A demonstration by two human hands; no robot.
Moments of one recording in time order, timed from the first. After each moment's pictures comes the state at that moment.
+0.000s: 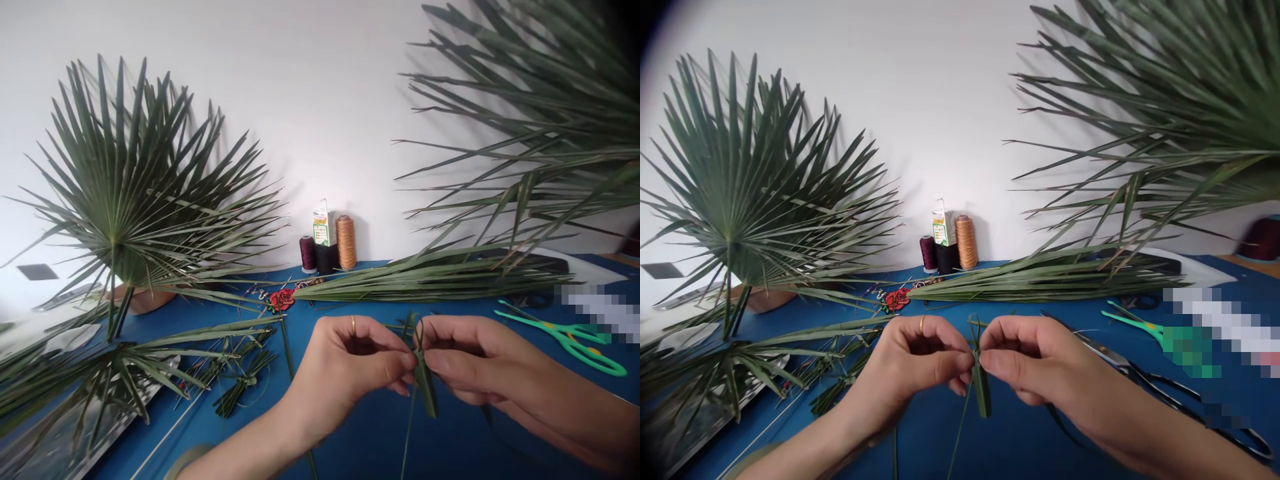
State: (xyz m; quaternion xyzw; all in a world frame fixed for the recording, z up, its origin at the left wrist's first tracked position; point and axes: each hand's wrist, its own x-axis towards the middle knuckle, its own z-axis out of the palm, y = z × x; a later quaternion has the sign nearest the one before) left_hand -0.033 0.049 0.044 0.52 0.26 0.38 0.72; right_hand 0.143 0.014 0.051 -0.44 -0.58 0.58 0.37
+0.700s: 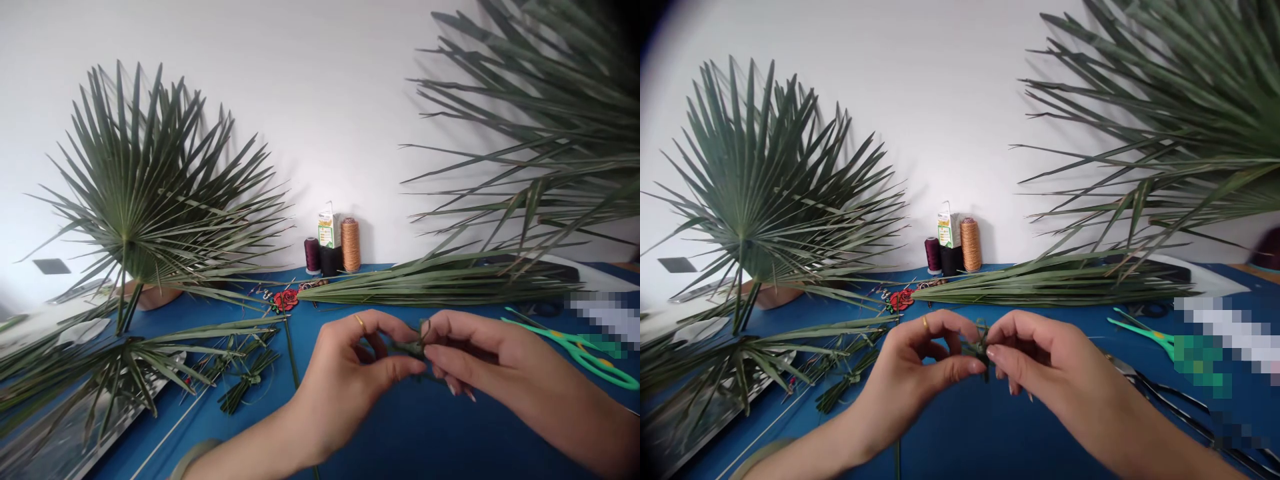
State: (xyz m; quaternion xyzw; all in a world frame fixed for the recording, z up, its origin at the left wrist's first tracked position) left_hand -0.036 0.046 0.046 0.68 0.33 0.42 0.50; right_hand 0.144 0.015 0.046 -0.51 -0.67 0.40 0.36
